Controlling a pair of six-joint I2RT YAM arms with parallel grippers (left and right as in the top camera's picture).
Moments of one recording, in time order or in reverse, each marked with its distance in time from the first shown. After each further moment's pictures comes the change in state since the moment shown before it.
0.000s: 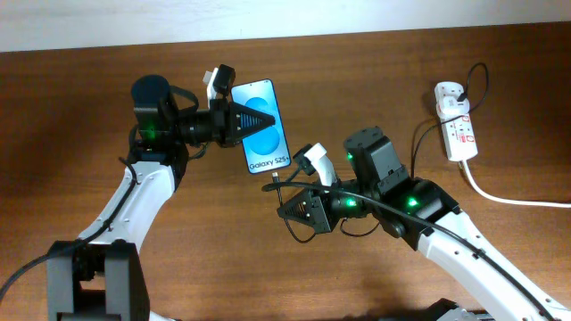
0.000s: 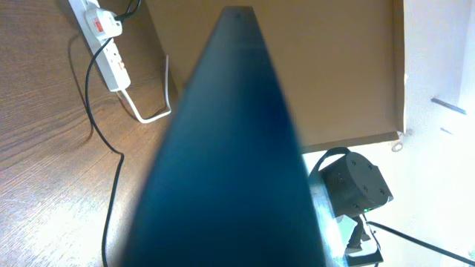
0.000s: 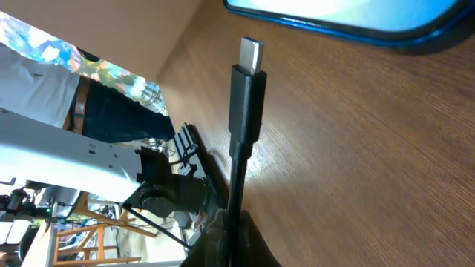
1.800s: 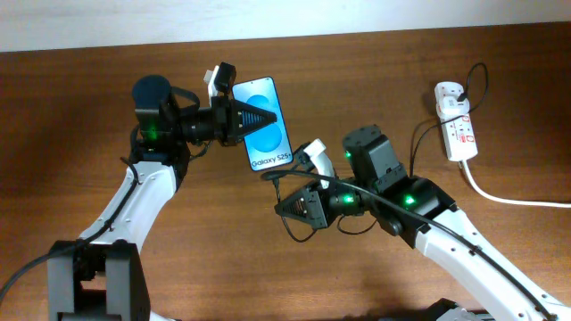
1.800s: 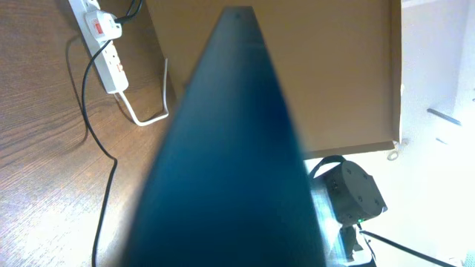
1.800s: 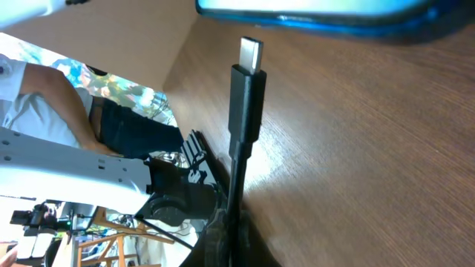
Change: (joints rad) left arm -0.008 0.000 0.000 0.045 -0.025 -0.075; right arm 0.000 0.018 0.000 0.039 -0.009 0.098
